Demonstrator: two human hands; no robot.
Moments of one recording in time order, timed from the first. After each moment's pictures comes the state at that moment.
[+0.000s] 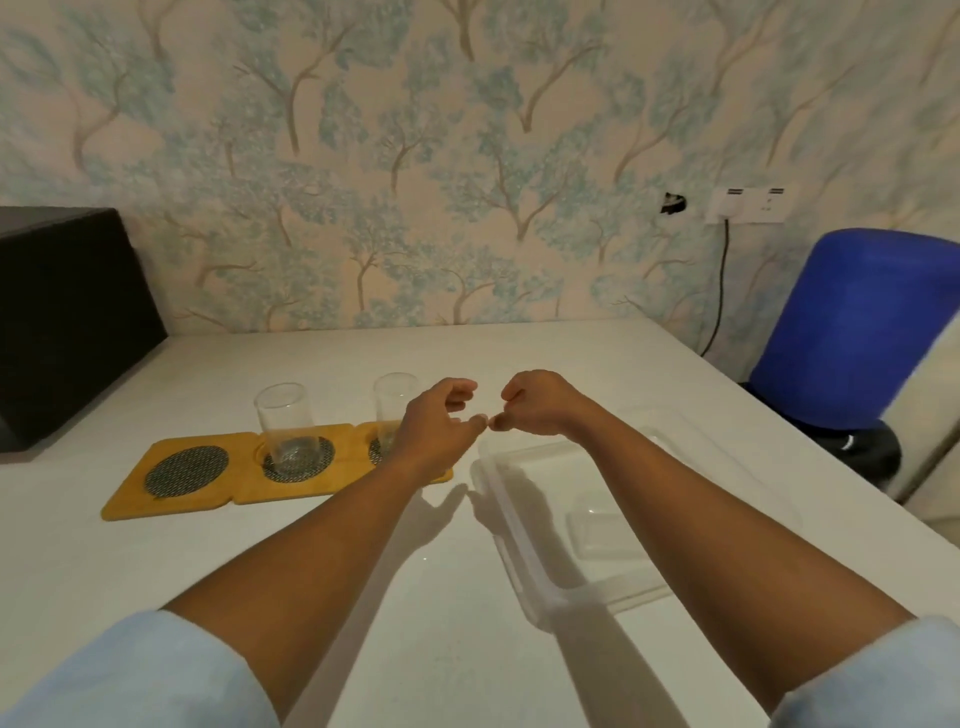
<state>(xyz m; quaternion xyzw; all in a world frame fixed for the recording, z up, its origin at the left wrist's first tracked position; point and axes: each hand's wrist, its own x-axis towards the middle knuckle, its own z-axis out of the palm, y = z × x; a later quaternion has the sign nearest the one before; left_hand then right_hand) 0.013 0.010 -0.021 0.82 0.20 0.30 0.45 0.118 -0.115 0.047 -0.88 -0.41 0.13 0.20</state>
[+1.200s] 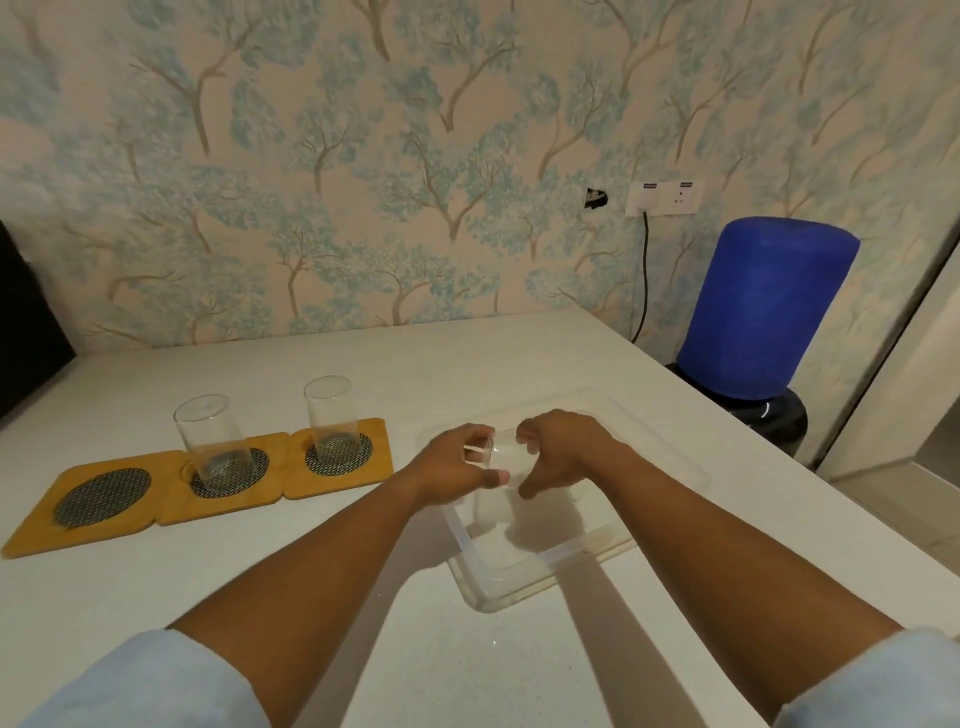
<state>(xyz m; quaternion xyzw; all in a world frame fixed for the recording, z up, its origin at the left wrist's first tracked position) 0.020 -0.031 -0.037 0.85 0.16 0.08 0.50 0.136 -0.176 0.010 -0.89 -0.44 0.07 -0.02</state>
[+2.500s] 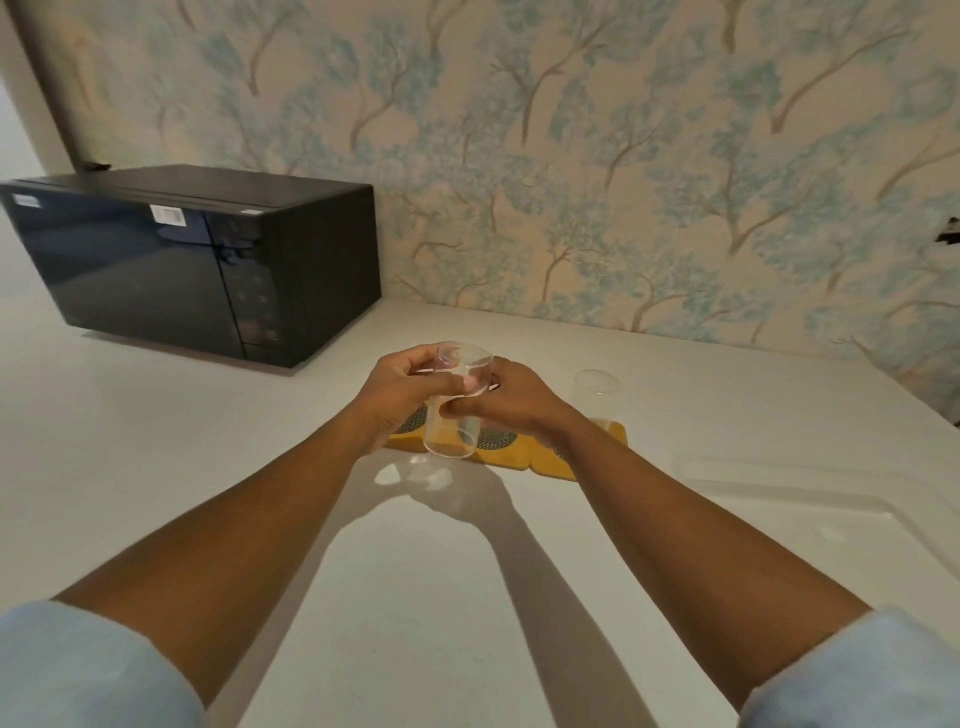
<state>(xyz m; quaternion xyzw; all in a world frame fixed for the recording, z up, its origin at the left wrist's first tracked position) -0.248 0.158 0.019 0.68 0.31 0.34 0.56 -0.090 0.080 0.033 -0.68 -0.56 0.28 0.38</state>
